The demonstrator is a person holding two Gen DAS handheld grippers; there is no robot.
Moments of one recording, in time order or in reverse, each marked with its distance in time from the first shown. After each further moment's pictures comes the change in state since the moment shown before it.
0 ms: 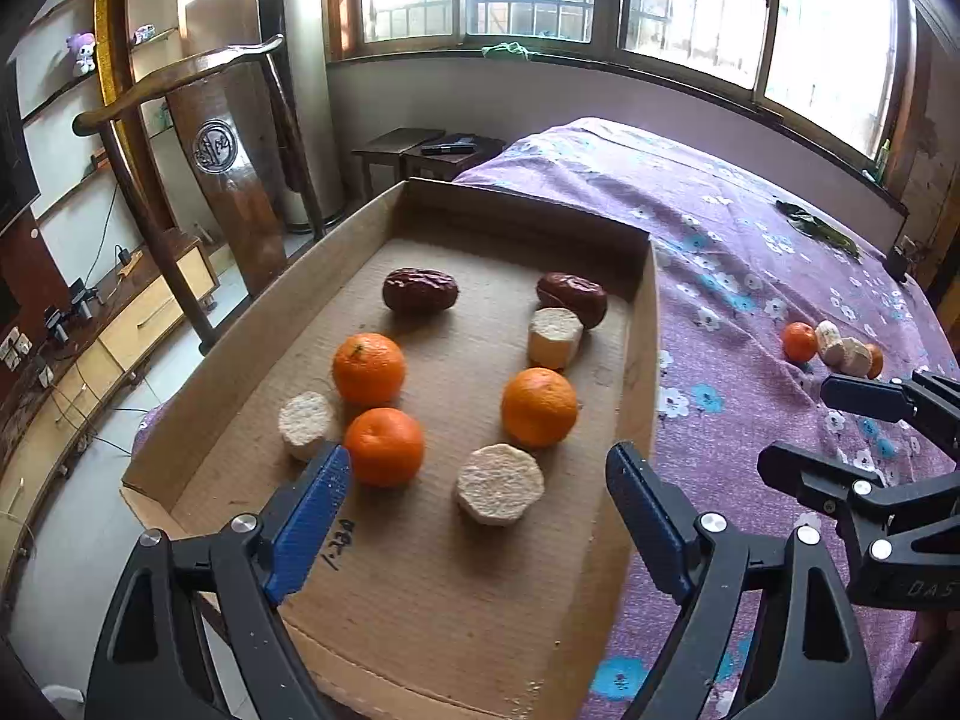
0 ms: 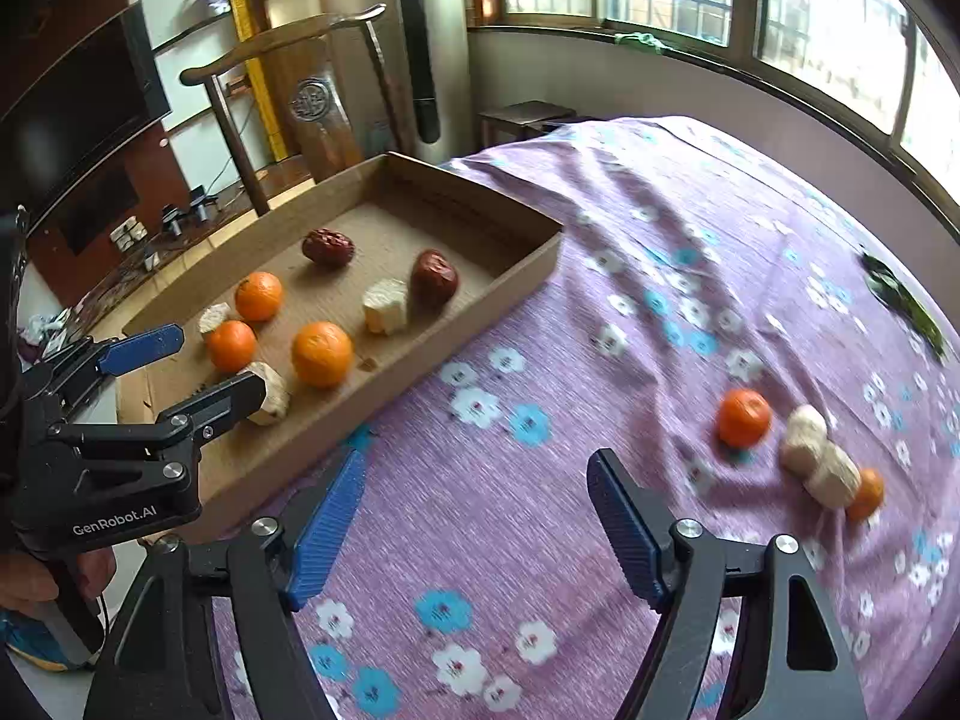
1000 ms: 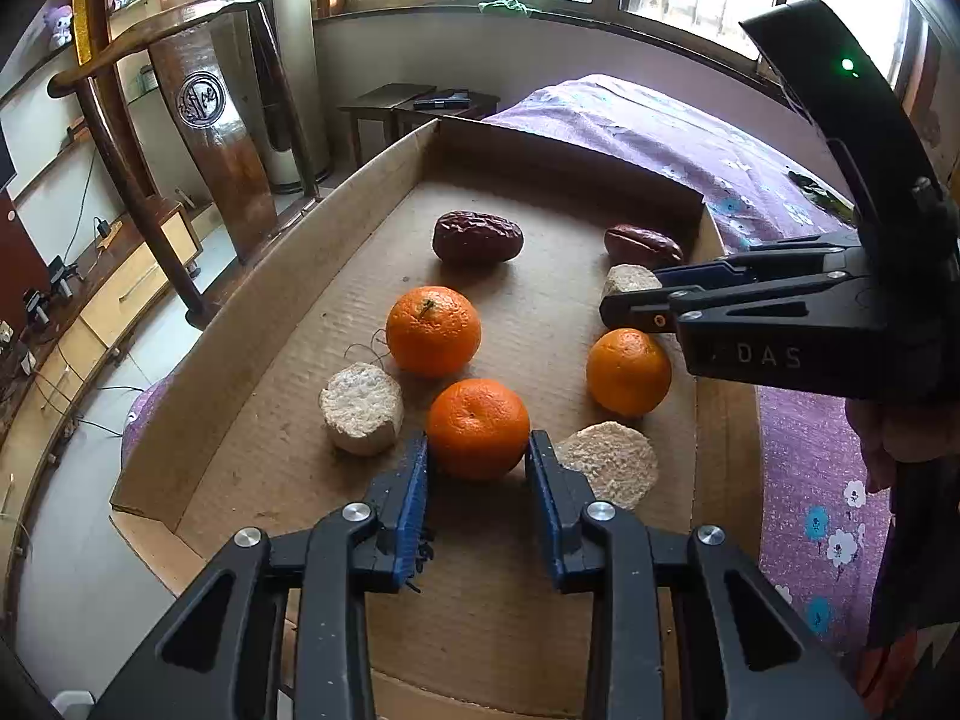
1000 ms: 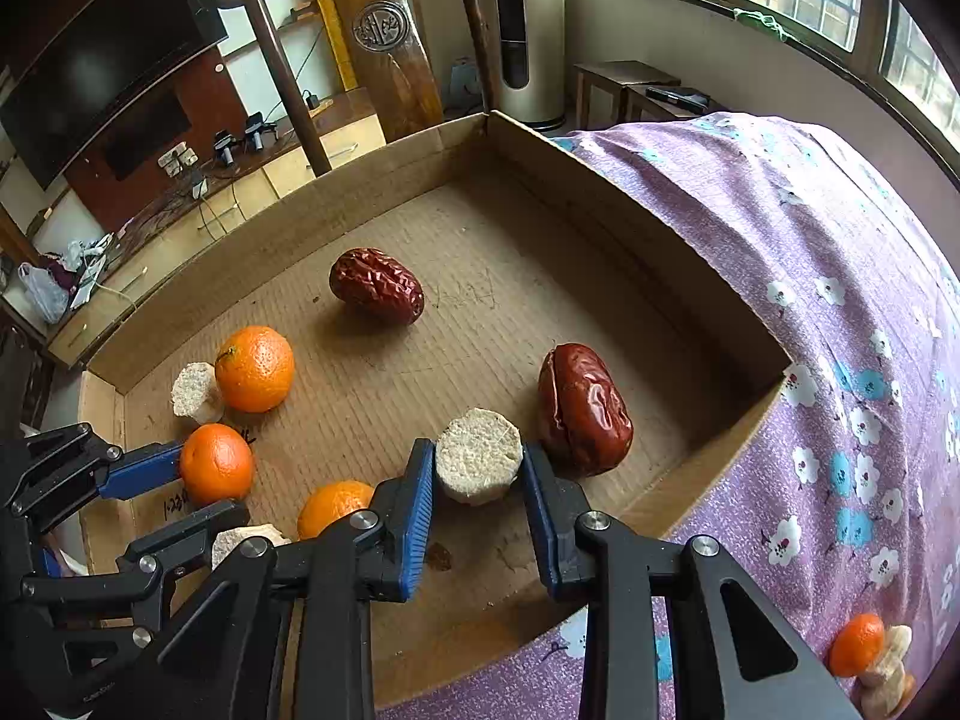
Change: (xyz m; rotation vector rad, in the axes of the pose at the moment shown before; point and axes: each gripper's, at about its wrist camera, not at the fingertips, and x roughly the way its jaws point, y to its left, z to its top) left arm 0.033 0.047 0.000 -0.003 0.114 -0.036; right arm 0.115 0.052 0.091 -0.165 0.148 0.160
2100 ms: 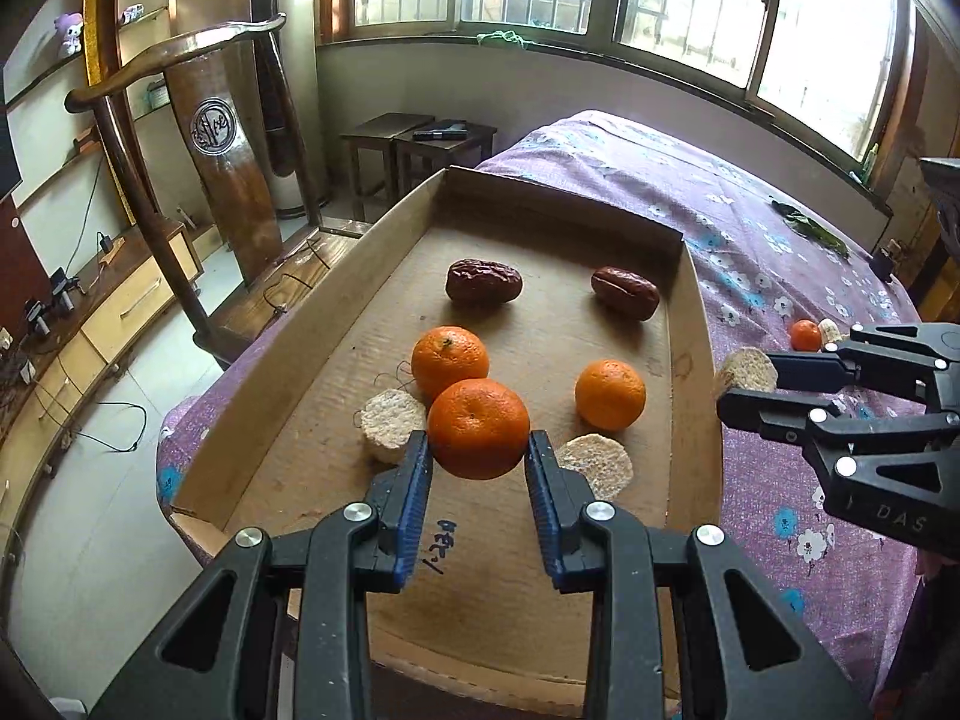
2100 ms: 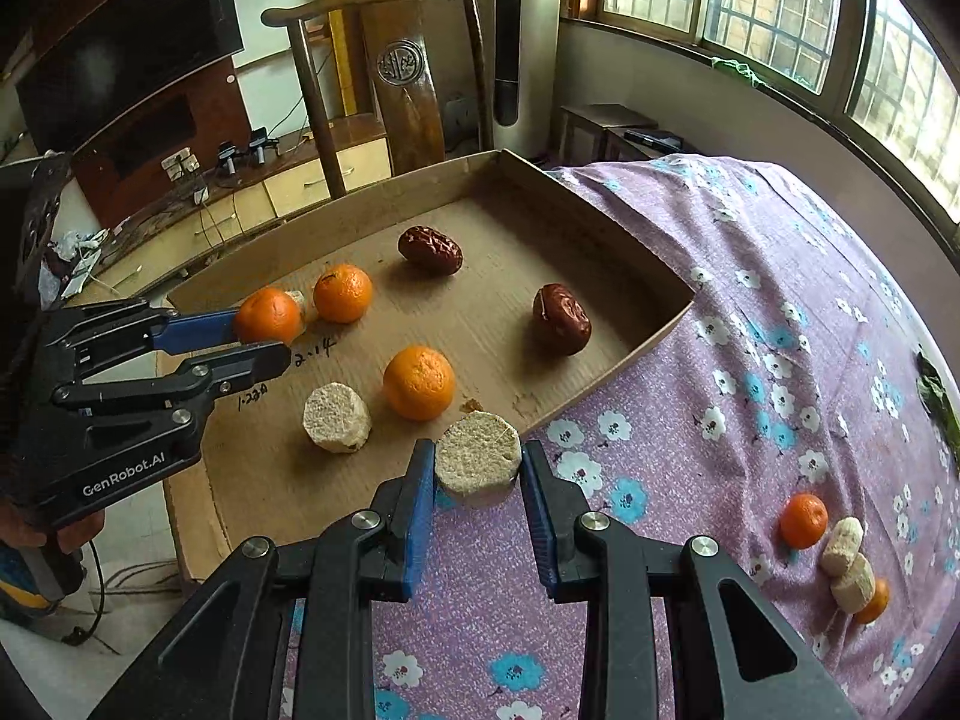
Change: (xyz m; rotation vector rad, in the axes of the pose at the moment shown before) left arm -0.032 0.008 0.000 -0.005 -0.069 -0.023; right arm -0.072 0.028 -0.054 -0.051 -0.078 -0.073
